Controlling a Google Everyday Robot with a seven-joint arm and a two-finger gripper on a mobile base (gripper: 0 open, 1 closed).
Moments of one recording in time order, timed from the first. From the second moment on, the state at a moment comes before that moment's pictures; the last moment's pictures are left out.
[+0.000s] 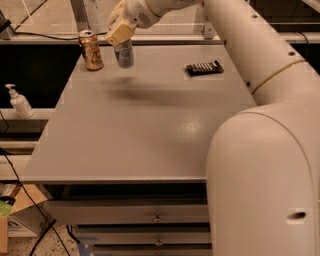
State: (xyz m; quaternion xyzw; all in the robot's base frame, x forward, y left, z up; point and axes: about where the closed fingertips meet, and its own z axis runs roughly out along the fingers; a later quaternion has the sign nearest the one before) arm 0.743 0.111 0.989 -0.66 0.57 0.15 0.46
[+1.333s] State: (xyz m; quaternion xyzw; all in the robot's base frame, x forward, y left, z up) arm 0.779 0.144 0.945 -0.63 0.61 0.21 0.43
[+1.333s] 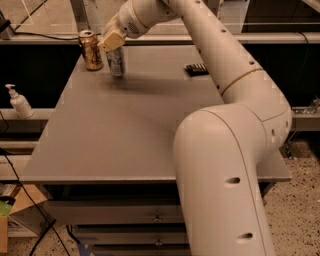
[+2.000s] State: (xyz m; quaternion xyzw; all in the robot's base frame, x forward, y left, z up) arm 0.784 0.151 0.938 -0.62 0.62 0.22 0.43
